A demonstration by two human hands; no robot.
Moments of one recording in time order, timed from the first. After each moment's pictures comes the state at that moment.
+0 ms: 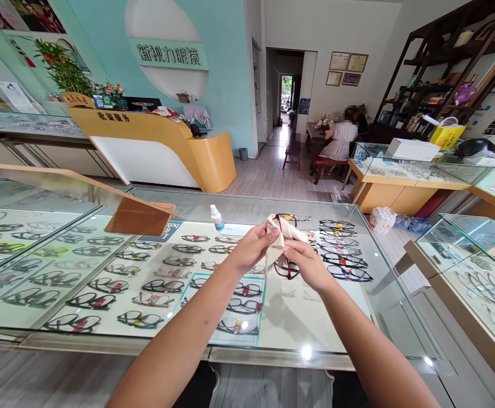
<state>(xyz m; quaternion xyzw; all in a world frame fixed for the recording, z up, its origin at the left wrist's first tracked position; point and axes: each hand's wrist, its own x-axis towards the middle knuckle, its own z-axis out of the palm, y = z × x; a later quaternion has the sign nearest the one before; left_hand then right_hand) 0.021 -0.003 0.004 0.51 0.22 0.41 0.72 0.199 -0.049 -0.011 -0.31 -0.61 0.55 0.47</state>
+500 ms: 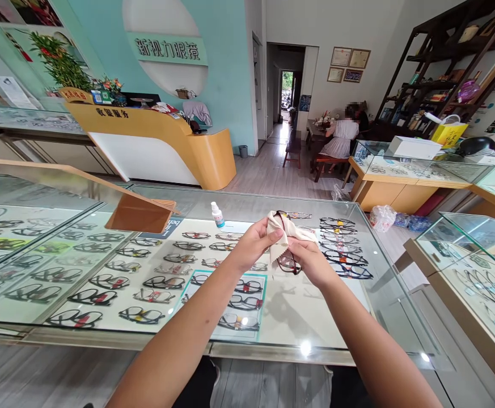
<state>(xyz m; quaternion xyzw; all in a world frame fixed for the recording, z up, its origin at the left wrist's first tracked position) 0.021 -0.006 0.005 0.54 0.23 0.43 0.69 0.205 -0.045 -0.027 -0.32 -0.52 0.64 0.48</state>
